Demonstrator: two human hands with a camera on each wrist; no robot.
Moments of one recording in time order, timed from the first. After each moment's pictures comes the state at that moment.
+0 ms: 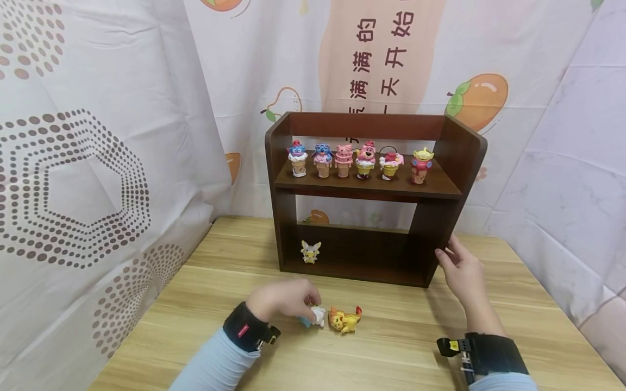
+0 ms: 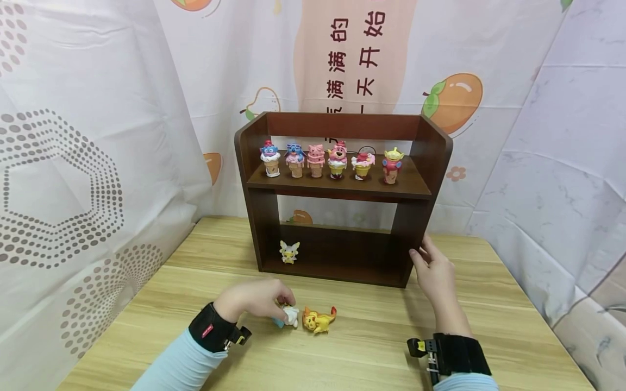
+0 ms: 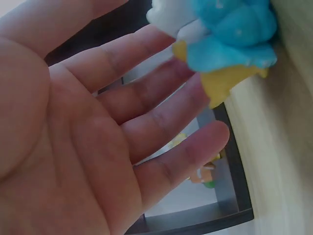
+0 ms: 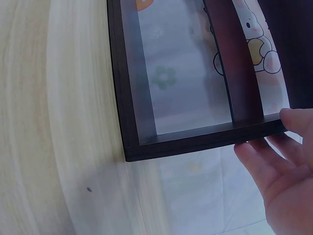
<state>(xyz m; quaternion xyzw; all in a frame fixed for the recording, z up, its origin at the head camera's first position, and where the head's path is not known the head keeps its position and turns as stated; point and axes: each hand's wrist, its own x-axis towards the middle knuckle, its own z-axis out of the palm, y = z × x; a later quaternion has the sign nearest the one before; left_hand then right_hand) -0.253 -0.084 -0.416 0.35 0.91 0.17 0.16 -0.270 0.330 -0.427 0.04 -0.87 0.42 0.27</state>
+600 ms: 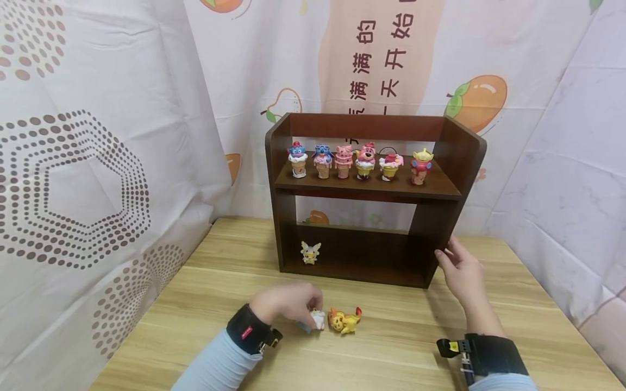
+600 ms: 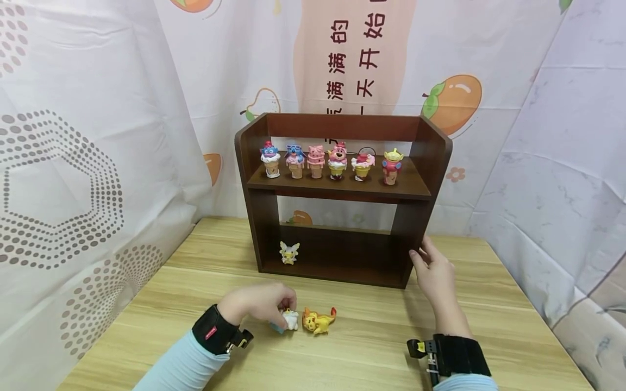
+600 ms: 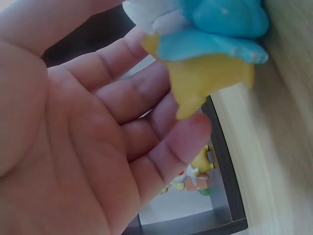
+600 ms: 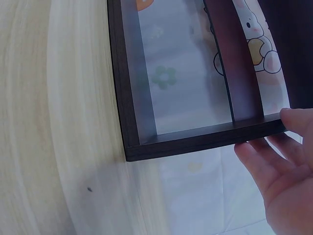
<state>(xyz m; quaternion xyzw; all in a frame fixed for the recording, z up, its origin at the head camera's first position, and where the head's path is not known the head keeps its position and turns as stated) -0.248 -0.078 -0.420 0.34 0.90 0.19 0.18 -0.269 0.329 -0.427 0.05 -0.86 0.43 0.27</state>
